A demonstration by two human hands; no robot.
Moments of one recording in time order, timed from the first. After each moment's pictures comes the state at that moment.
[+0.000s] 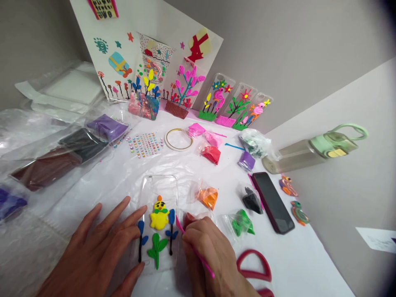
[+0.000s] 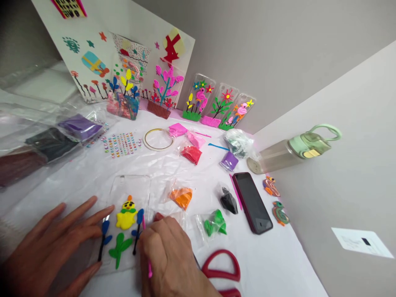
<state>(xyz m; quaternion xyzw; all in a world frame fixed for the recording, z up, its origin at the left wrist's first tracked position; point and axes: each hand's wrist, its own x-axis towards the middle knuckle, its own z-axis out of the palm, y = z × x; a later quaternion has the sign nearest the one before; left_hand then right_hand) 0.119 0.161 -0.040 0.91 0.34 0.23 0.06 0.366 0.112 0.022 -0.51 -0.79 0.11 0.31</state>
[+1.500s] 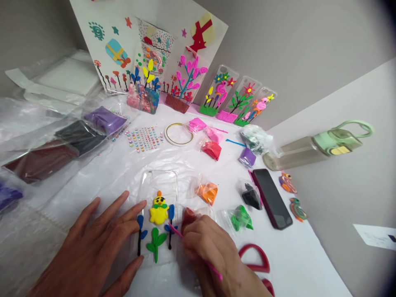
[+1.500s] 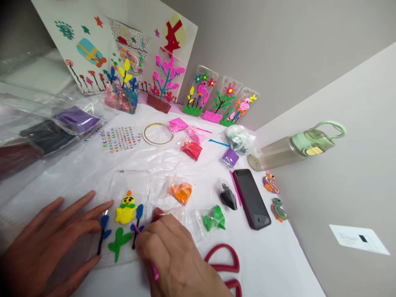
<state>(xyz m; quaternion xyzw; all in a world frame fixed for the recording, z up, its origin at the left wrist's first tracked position) 0.117 0.155 -0.038 0.91 0.35 0.21 0.10 0.384 0.111 0.032 -0.46 -0.82 0.23 0.26</state>
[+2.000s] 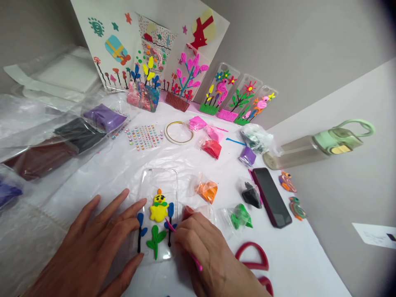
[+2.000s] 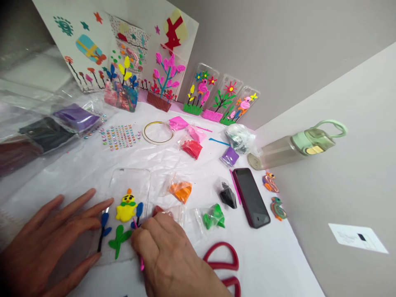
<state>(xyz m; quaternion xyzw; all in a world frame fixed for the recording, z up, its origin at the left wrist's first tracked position) 0.119 0.156 -0.037 0.90 0.35 0.22 0.11 0.379 0.112 0.029 -0.46 -0.84 0.22 0.21</state>
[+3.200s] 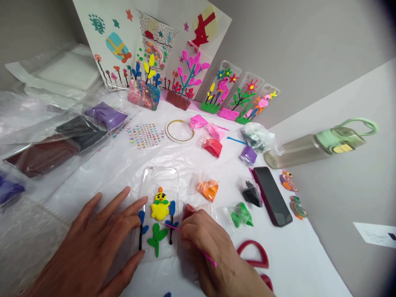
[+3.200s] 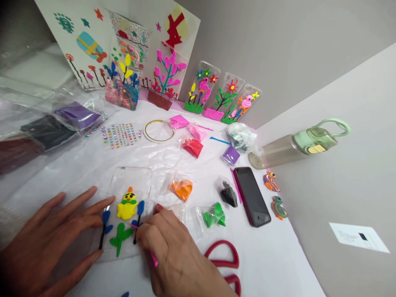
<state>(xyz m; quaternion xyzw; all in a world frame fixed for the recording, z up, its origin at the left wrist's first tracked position) 0.128 0.152 -0.026 0.88 0.39 0.25 0.15 0.381 0.116 0.033 -0.45 -0.81 0.26 0.27</state>
